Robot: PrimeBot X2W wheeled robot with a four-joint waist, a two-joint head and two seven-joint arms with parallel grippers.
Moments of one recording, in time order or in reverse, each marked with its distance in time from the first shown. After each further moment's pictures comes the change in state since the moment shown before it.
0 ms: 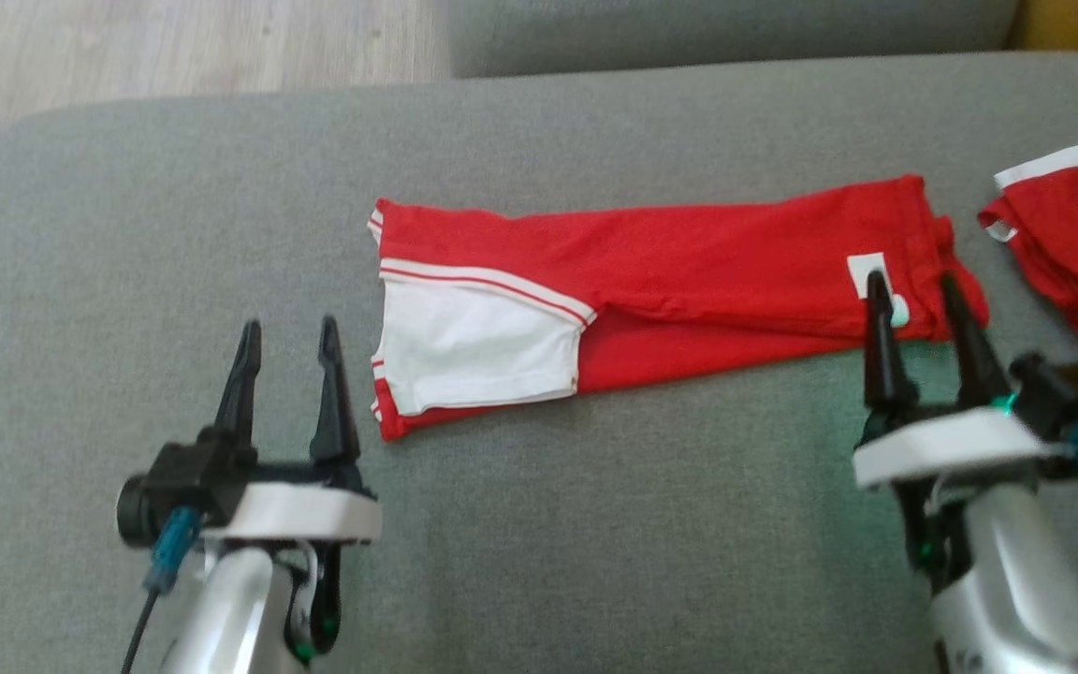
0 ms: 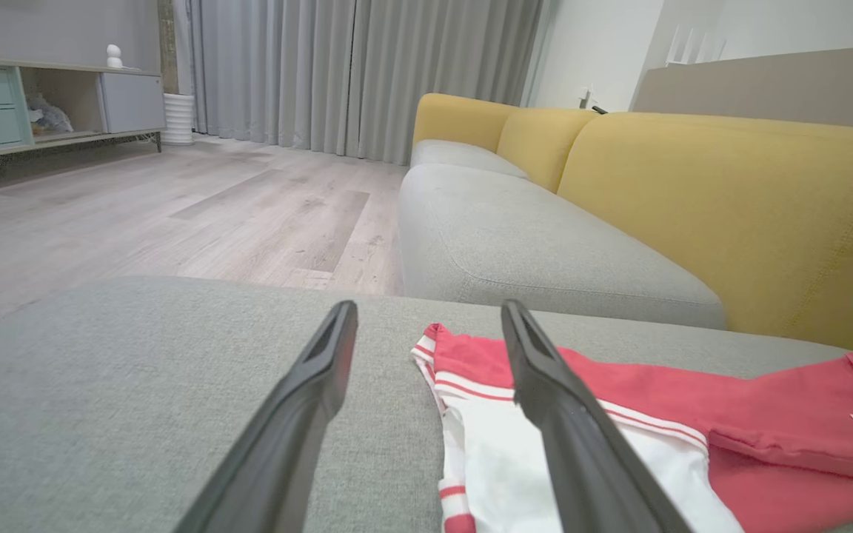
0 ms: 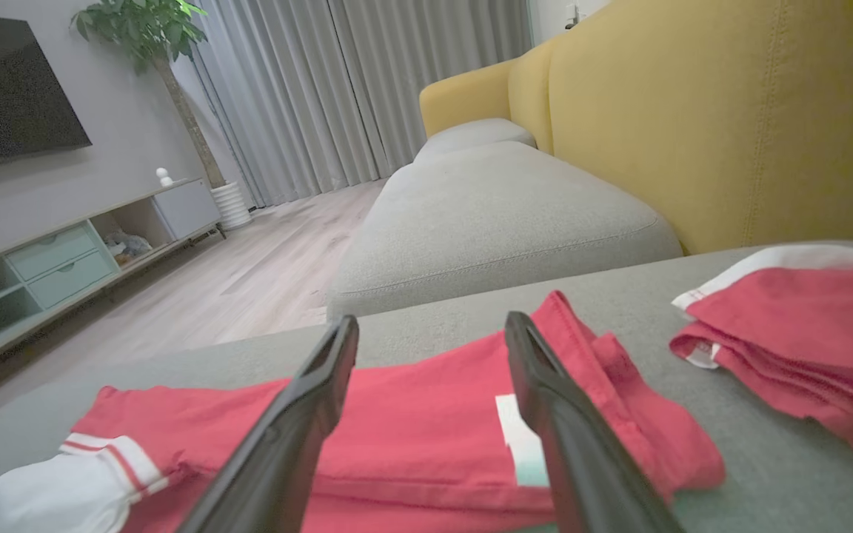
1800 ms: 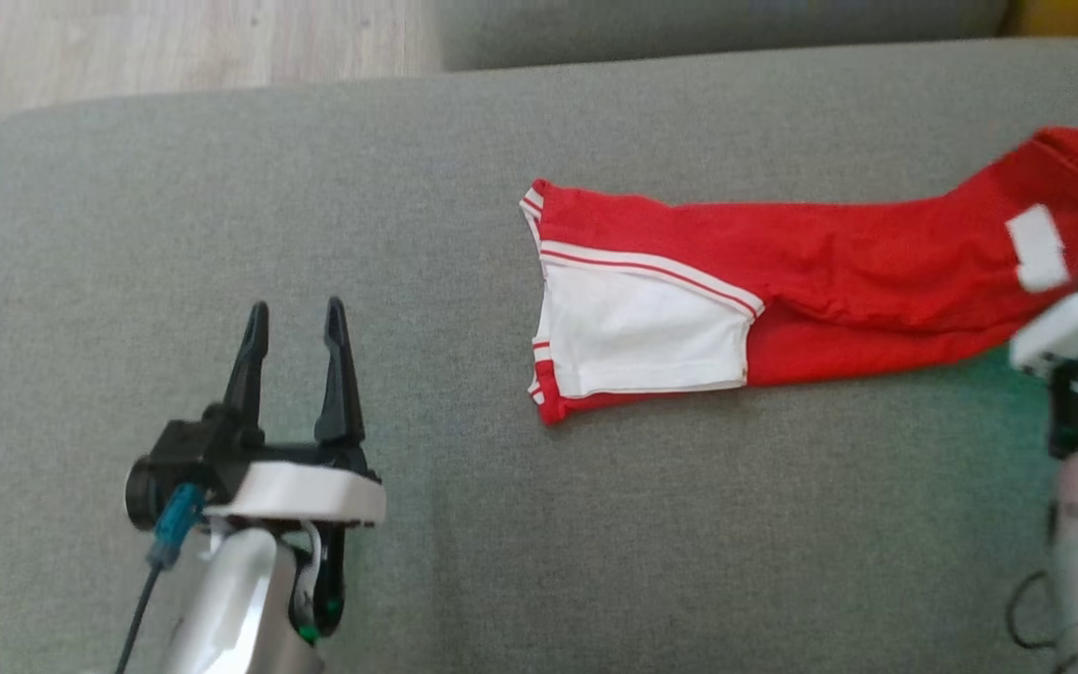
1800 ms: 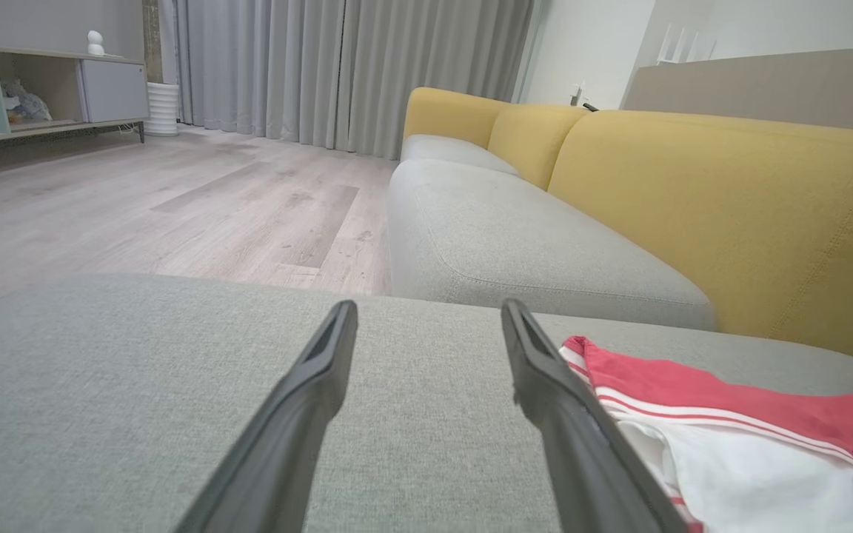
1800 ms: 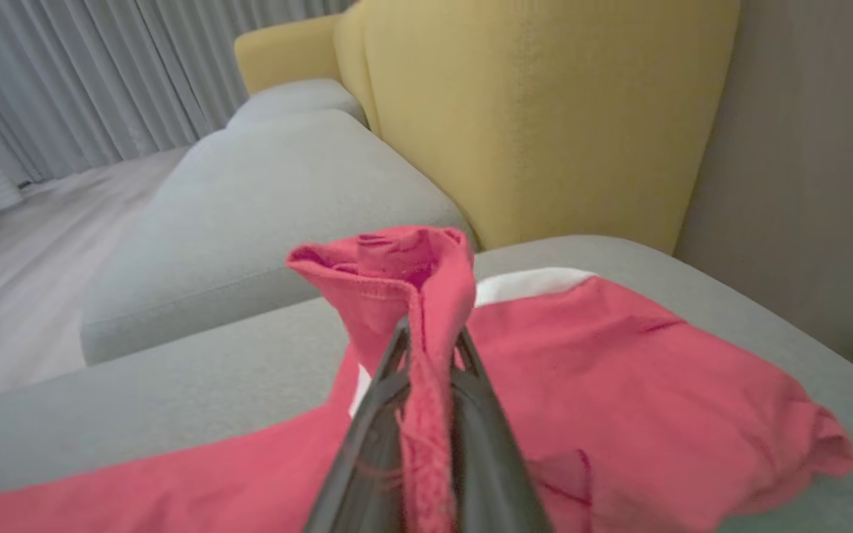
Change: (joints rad) left arm -0.070 -0.028 0.028 0.071 0.016 -0.043 0.000; right arm -0.374 -0.087 -0.453 0.448 -0.276 0.000 0.100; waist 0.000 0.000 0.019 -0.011
